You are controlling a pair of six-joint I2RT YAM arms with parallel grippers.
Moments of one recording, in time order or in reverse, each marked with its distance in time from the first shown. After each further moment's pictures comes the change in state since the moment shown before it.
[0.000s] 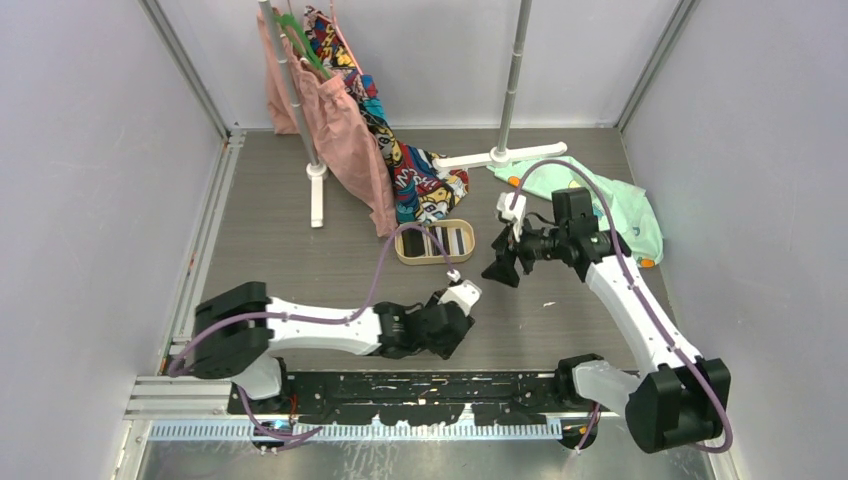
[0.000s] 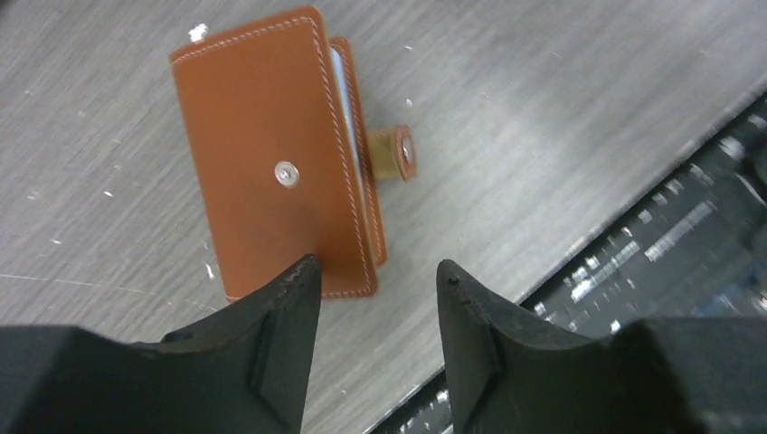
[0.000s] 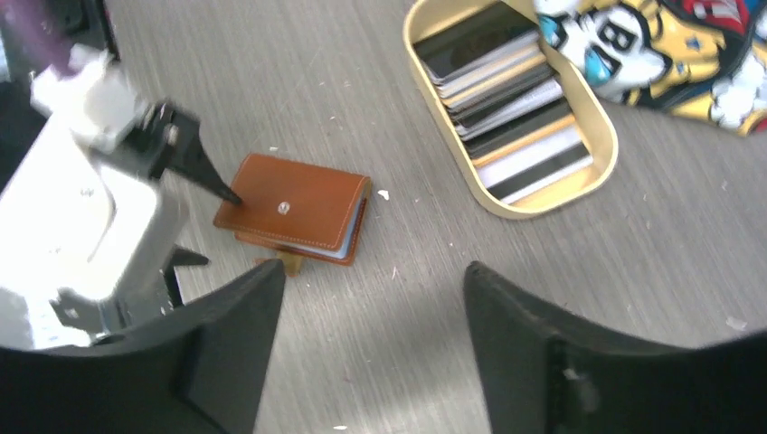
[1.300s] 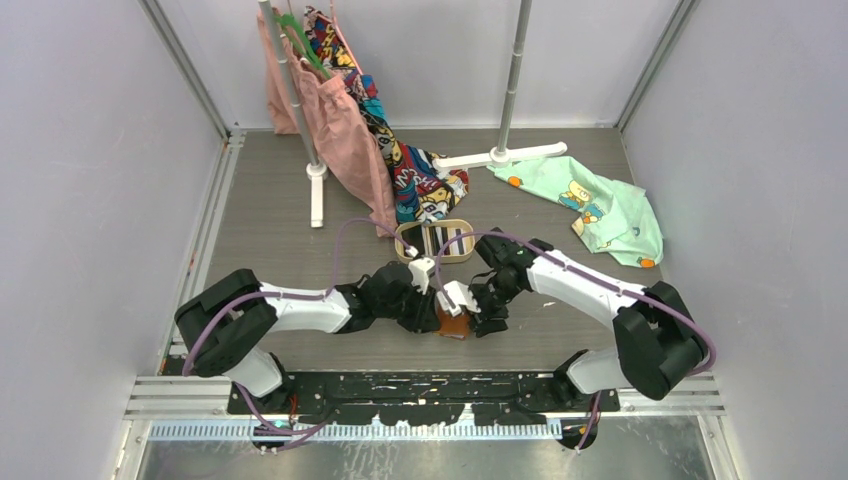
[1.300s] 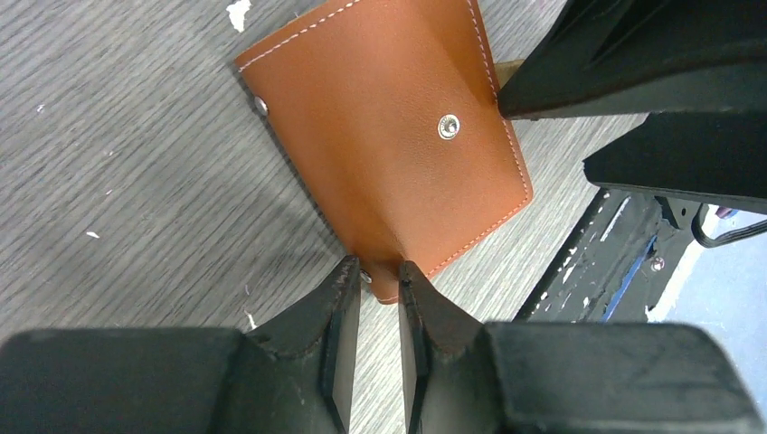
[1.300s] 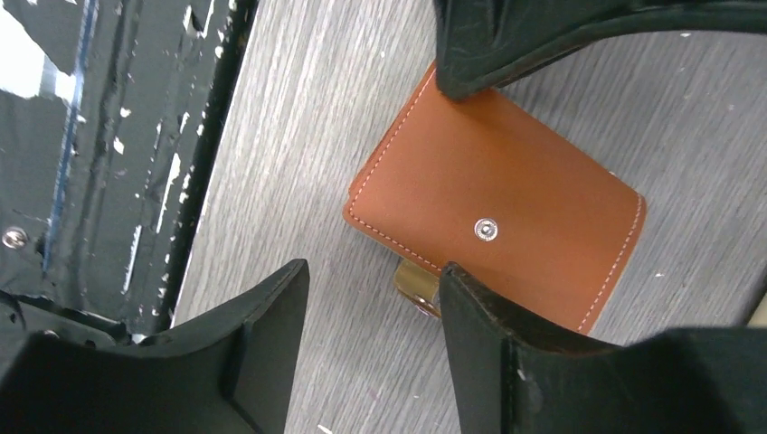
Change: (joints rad) left arm 0.384 -0.095 -0.382 0.528 0.639 -0.014; right arm 0.414 0.229 -0.120 -0.184 0.176 -0.654
